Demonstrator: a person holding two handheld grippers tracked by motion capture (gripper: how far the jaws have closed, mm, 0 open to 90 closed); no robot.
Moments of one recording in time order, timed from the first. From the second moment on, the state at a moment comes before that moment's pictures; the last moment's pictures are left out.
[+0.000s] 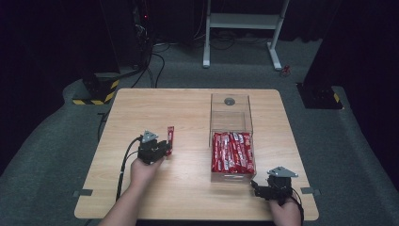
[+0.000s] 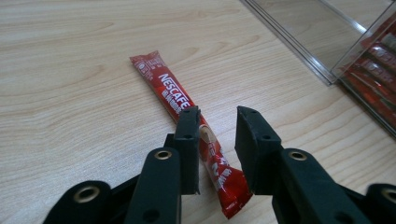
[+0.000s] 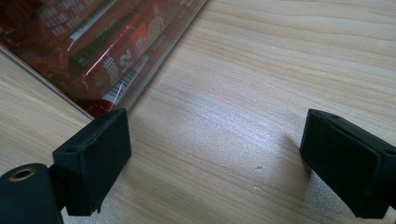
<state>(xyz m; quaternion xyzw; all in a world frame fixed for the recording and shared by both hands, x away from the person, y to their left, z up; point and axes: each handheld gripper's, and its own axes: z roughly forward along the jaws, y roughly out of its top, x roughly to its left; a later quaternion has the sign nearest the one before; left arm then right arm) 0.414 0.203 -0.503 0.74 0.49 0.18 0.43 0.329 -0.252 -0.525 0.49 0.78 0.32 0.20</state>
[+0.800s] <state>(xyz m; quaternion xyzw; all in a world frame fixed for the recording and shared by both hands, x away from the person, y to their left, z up) 0.378 0.216 -0.492 0.76 0.46 0.18 0.42 0.328 -0.252 -0.524 0.49 0.78 0.32 0.20</state>
